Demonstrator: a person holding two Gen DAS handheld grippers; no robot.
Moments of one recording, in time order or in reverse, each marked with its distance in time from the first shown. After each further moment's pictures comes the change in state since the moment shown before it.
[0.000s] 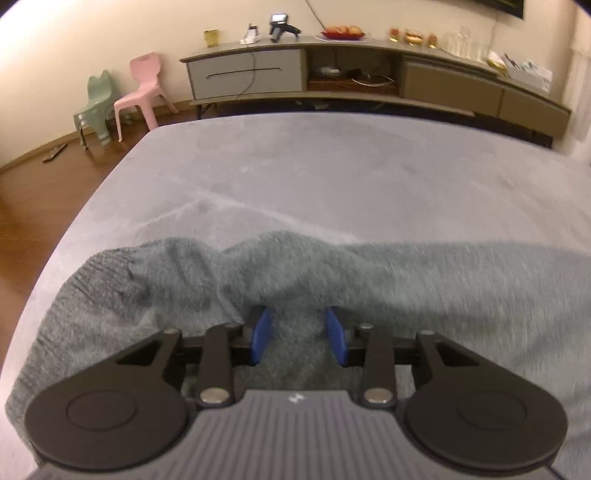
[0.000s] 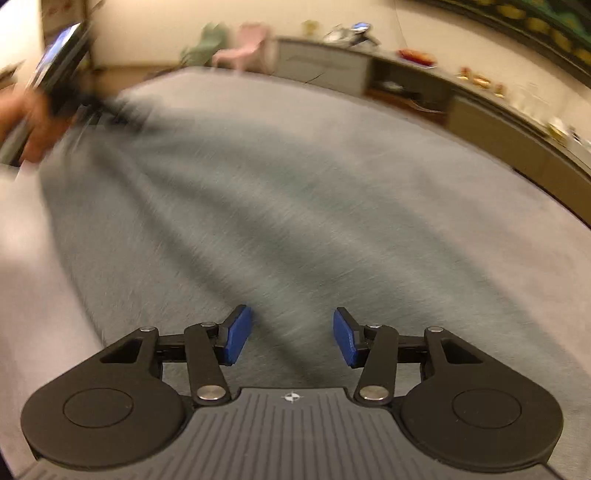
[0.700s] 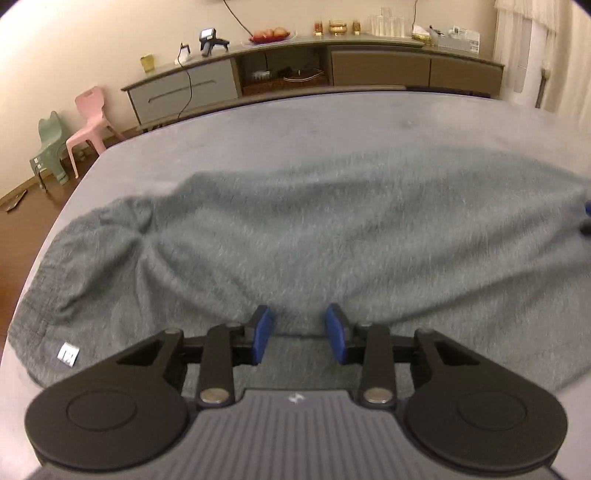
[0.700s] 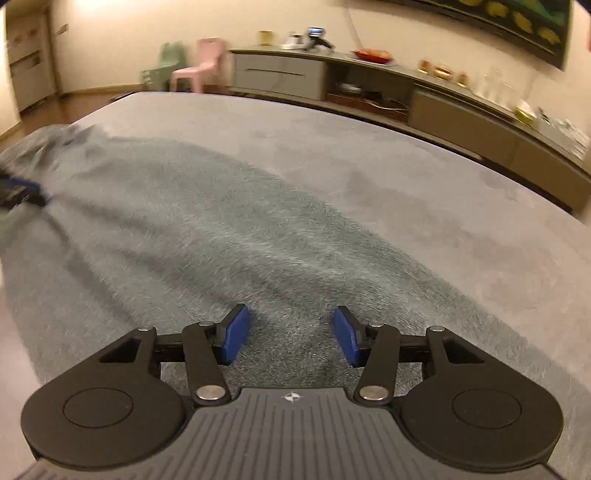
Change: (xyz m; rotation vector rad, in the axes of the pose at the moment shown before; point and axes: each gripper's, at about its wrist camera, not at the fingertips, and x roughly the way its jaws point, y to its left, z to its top) left arm -0.074 -0.024 -0.091 0.211 -0.002 -0.128; right arm 0.008 -0.067 0.012 0.129 -0.011 -0.086
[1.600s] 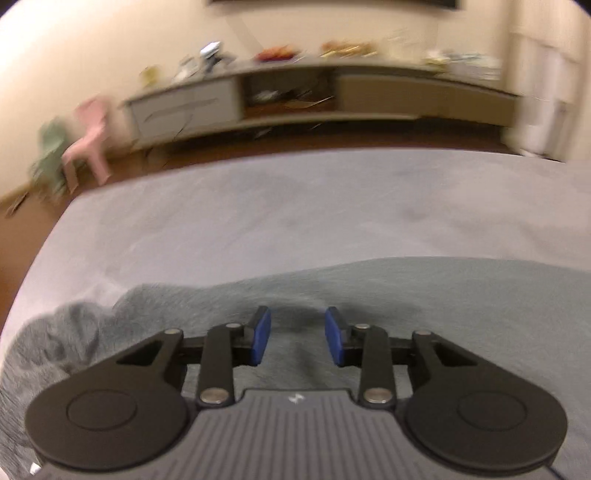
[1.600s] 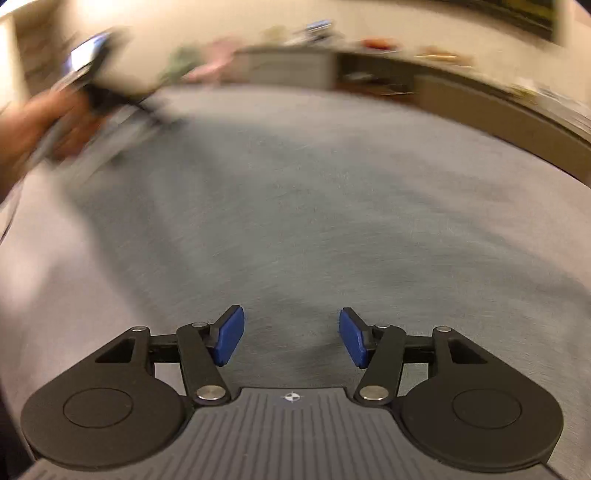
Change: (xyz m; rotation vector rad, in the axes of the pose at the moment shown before) left arm 0.048 -0.064 0.114 0.055 -0.122 -0.012; right arm -0.089 -0.052 -0.063 0.127 0.000 0.033
